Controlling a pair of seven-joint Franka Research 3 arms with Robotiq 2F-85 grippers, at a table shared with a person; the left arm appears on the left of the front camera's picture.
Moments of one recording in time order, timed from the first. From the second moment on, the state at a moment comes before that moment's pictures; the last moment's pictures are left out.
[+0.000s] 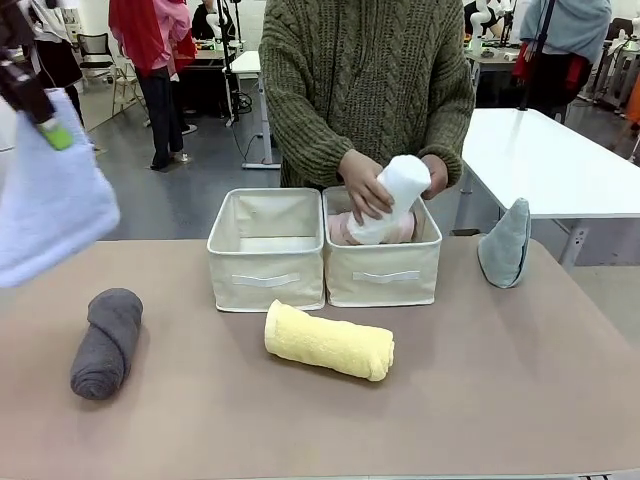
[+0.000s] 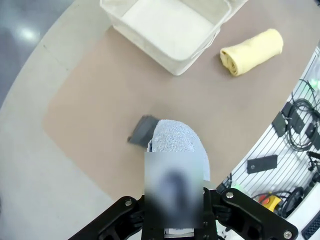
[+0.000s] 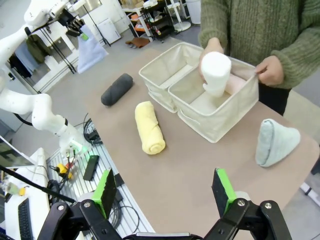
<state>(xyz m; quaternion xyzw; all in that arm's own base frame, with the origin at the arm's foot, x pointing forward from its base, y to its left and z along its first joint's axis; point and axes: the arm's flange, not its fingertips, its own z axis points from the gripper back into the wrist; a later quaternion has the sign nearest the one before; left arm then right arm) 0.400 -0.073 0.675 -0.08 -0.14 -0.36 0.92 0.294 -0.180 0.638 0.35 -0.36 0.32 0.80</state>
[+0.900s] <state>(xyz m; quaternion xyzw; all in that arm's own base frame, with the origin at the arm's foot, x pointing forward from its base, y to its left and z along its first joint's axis) 0.414 -0.111 0.666 -0.09 -0.13 -0.37 0.92 0.294 -0.181 0.638 0.35 -0.36 0.32 0.80</state>
